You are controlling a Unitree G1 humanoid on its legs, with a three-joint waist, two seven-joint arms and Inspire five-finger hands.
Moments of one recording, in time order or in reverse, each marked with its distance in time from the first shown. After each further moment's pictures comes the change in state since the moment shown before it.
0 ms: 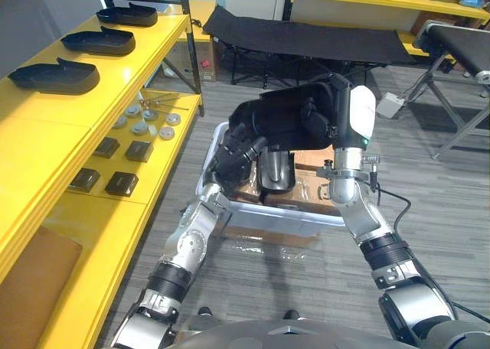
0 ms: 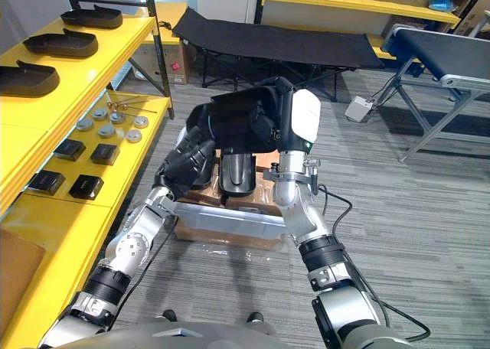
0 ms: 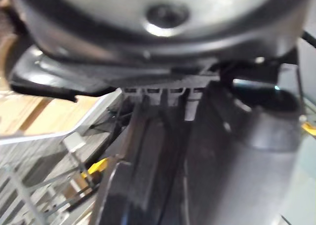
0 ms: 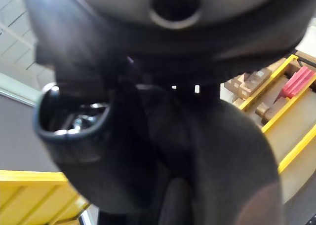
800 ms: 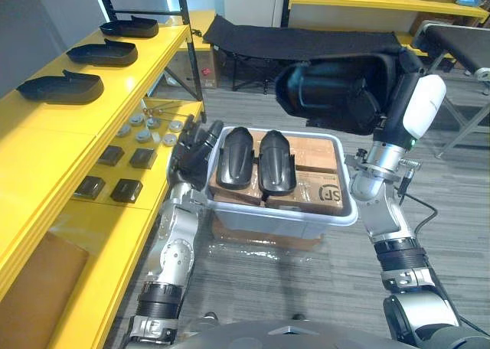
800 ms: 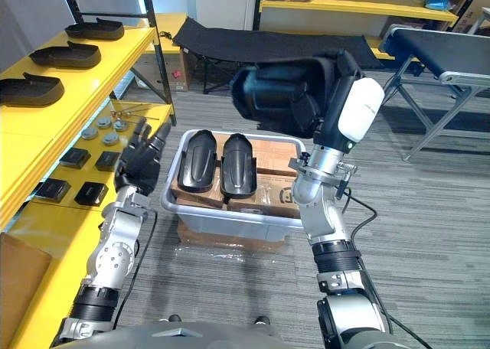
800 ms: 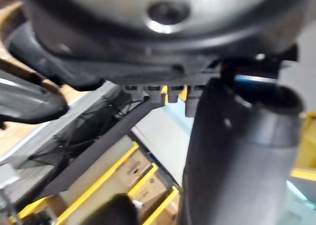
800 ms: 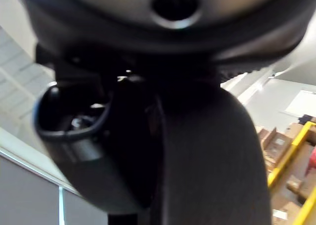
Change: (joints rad) left arm 0.142 -0.057 0.151 -0.170 -0.080 0.084 0.151; right arm 0.039 -0.004 -0.179 -0.177 -0.080 -0.123 -0.160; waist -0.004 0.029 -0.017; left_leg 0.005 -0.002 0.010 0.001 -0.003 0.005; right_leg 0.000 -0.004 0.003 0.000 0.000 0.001
